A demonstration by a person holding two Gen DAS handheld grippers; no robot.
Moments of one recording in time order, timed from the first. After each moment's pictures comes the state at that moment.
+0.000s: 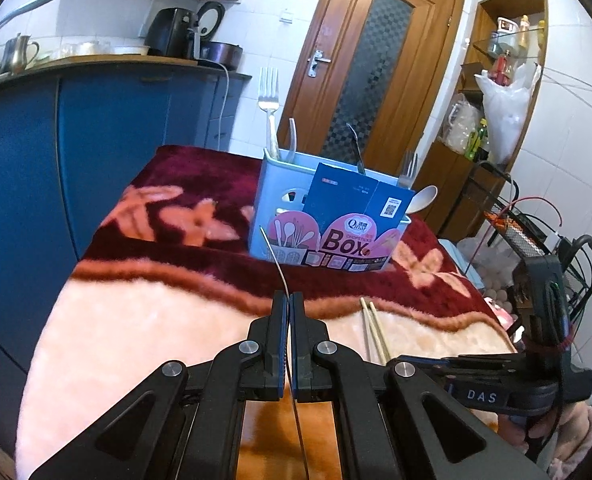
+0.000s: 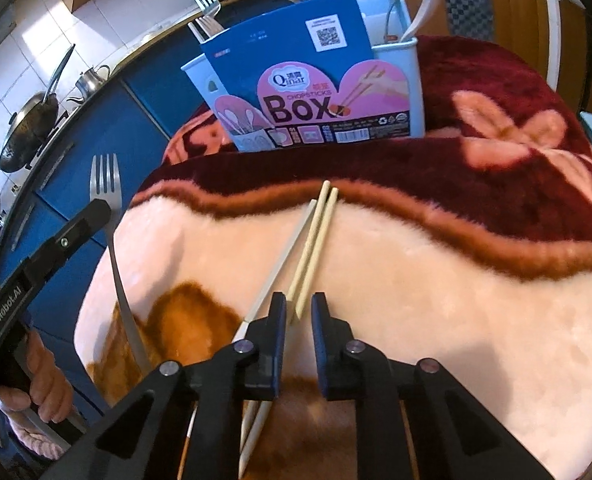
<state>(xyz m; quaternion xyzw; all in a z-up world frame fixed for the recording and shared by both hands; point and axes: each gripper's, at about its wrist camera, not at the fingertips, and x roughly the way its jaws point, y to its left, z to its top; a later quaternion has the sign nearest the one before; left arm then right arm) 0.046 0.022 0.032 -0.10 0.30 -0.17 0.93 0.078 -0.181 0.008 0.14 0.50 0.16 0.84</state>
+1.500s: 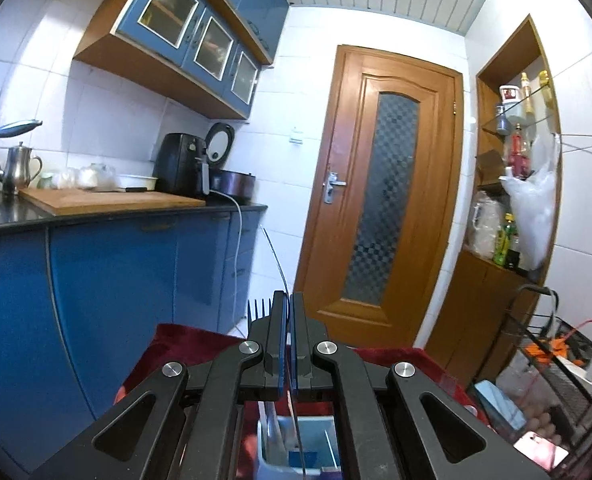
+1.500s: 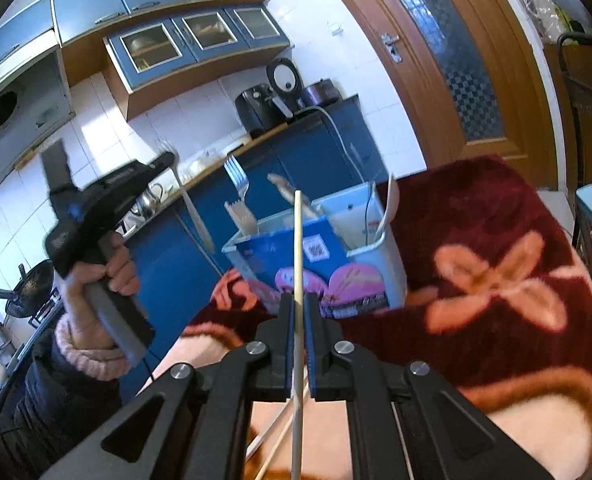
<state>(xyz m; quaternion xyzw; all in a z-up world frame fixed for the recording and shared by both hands) 0.173 -0.014 0.148 -0.09 0.09 -0.10 0.99 0.076 -0.257 0.083 0.20 0.26 0.19 0.92</state>
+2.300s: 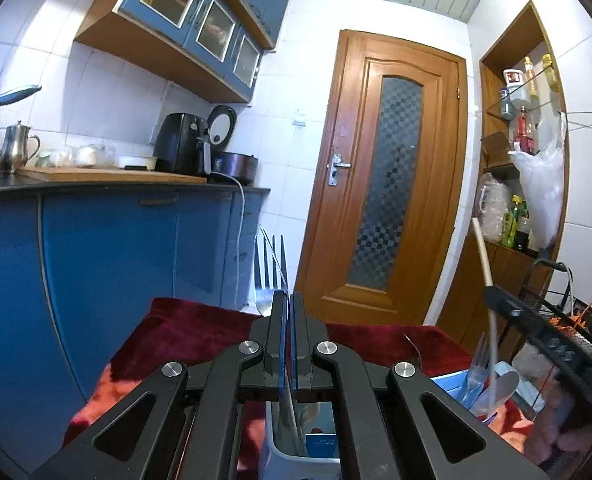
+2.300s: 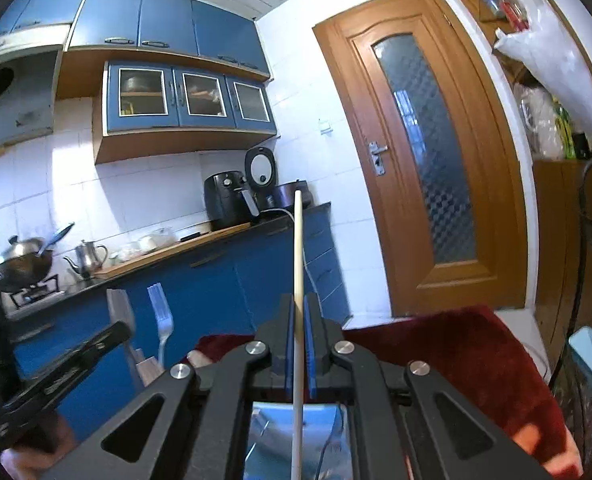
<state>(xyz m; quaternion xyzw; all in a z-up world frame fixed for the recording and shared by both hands) 0.189 -0.017 0.093 -0.08 0.10 -0.10 0.99 0.198 -0.237 0.116 0.11 0.08 0.09 0.99</state>
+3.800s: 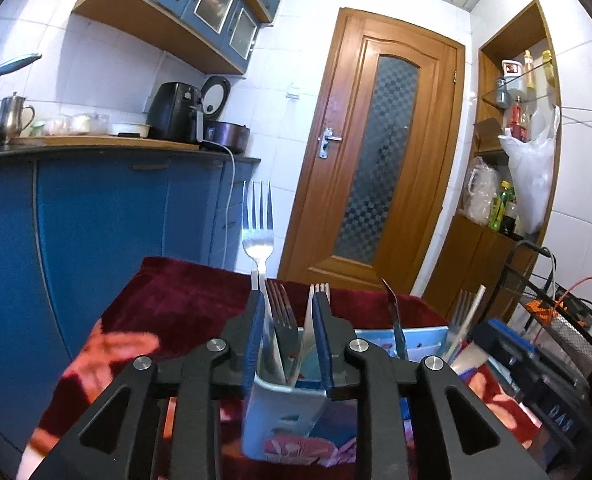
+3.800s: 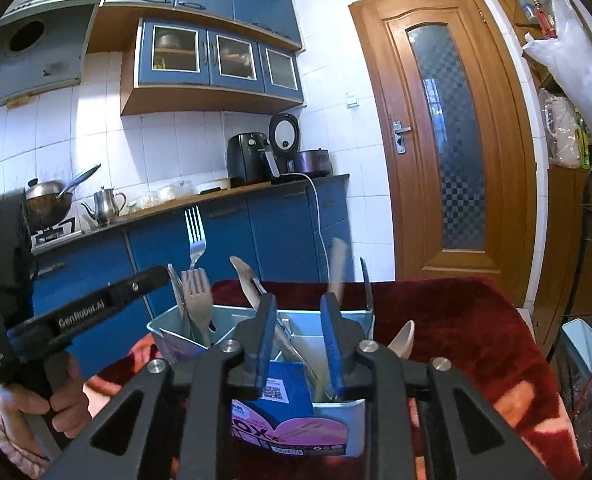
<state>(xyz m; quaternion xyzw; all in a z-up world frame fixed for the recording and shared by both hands) 0.166 -0.014 0.073 -0.10 0.16 -0.12 0.98 0.140 -0.220 0.095 0.07 0.13 0.12 0.98</state>
